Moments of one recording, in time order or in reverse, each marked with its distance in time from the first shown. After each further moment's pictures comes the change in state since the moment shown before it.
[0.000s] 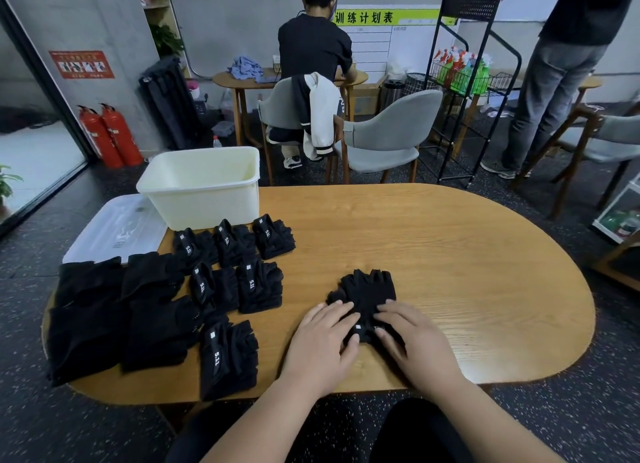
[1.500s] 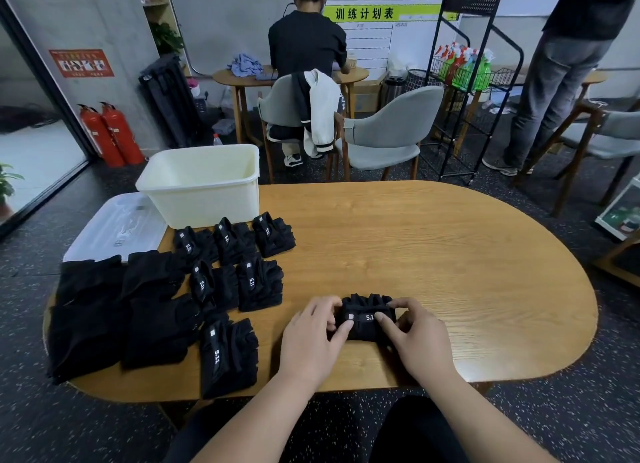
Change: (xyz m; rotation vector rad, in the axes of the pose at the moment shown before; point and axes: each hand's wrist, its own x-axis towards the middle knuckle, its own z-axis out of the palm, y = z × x) left_hand 0.001 -0.004 -0.006 -0.204 0.160 -0.261; right_hand 0.010 -0.019 -0.002 0.267 0.047 0.535
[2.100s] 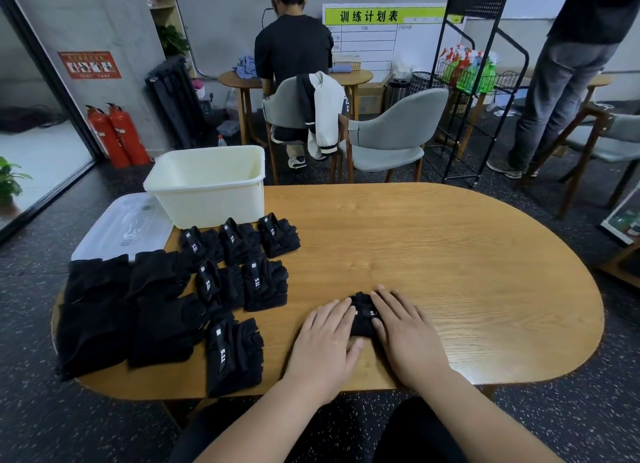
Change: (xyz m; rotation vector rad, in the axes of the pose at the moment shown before) left_hand -0.009 -0.002 0.012 0.373 -0.195 0.231; right_hand 0.007 0.010 0.025 -0.667 -0.129 -0.362
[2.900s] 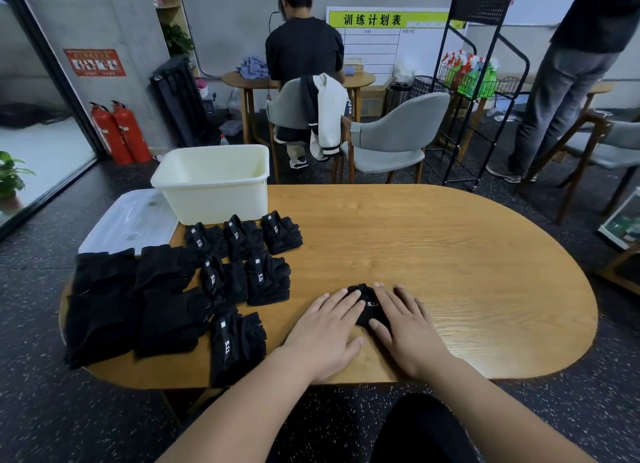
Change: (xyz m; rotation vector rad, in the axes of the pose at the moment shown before) left_hand 0.016 -0.010 -0.027 0.119 -0.248 0.154; right_hand 0.003 0.006 -0.021 0.128 -0.254 -0.024
